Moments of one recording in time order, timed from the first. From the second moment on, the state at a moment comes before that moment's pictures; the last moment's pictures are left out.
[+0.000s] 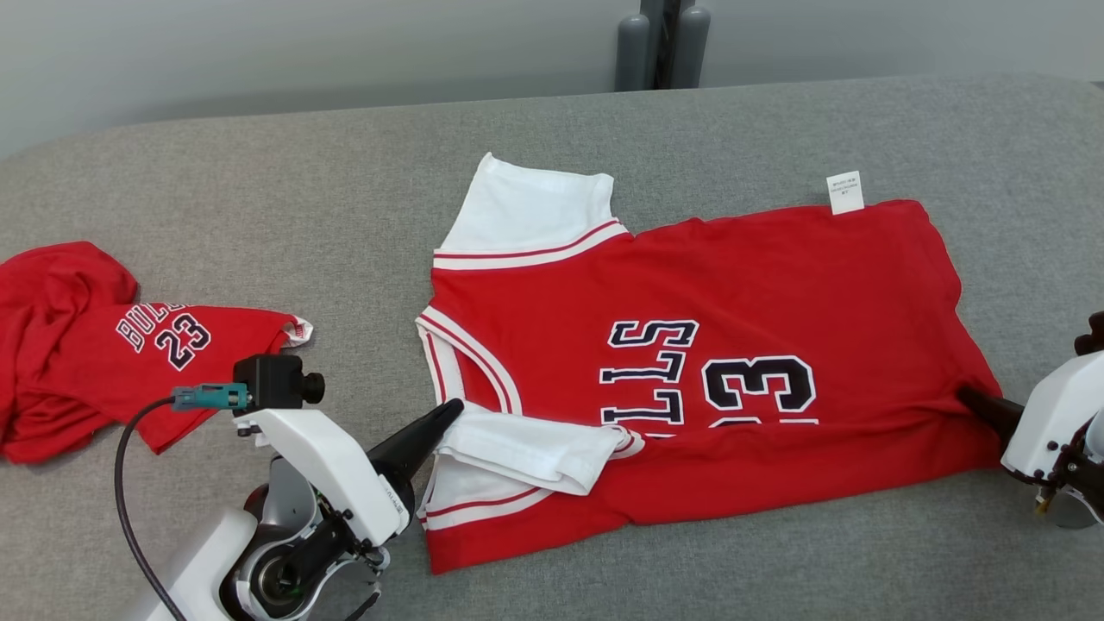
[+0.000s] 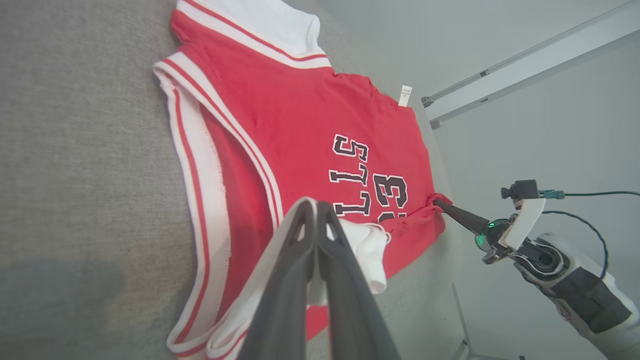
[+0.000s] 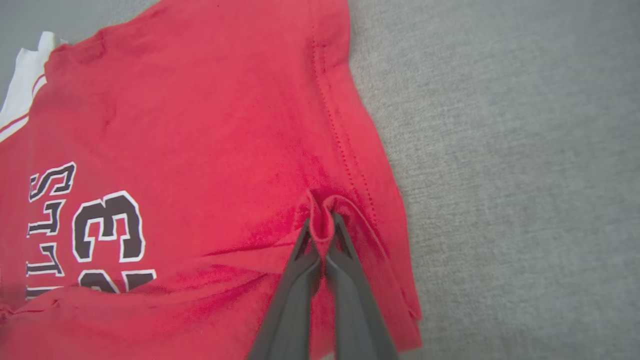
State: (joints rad) left arm -0.34 0.41 -0.61 0.13 -1.36 0.04 0.30; right arm -0.64 -0.61 0.81 0.78 1.35 0.13 0.27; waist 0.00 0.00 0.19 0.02
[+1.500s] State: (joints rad) left arm -0.17 0.19 -0.57 0.39 -0.81 0.15 -0.25; right arm -0.22 -0.31 0.18 0.42 0.71 0.13 -0.26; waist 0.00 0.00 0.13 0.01
